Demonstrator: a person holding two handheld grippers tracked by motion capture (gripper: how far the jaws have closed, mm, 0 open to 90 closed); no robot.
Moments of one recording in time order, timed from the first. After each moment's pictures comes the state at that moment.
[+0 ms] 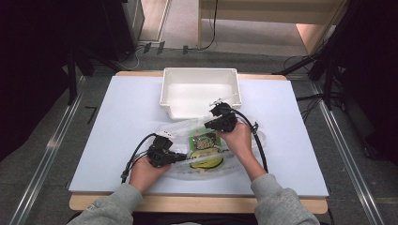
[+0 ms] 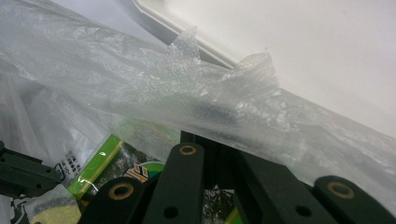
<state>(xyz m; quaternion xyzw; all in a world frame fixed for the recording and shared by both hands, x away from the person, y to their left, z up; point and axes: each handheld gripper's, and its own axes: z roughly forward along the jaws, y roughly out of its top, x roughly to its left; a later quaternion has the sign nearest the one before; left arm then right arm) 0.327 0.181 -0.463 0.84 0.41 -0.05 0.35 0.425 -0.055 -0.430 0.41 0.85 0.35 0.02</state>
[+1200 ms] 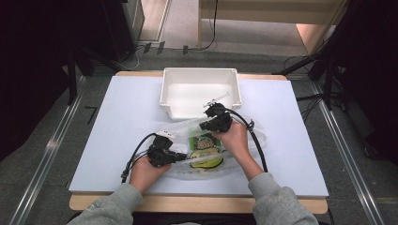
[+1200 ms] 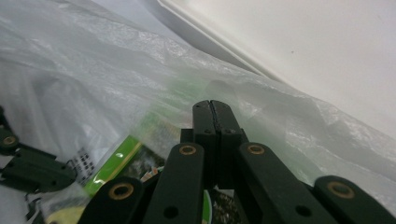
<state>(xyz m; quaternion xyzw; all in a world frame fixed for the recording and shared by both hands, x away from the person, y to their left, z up) 0.328 0.181 -0.463 0.84 0.41 -0.05 0.35 0.426 -0.039 -0.430 0.39 0.86 0.33 0.02</state>
